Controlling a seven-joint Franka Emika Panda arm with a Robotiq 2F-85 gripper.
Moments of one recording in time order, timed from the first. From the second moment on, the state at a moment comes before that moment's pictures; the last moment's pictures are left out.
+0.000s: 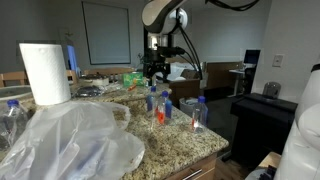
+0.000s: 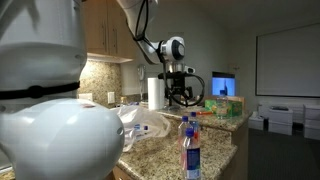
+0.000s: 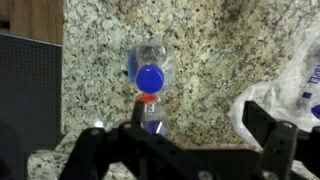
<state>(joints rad) 0.08 -0.05 0.05 -2.09 -0.02 2.04 0.07</state>
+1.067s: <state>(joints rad) 0.03 -0.05 0.00 -2.22 0.08 2.18 0.12</state>
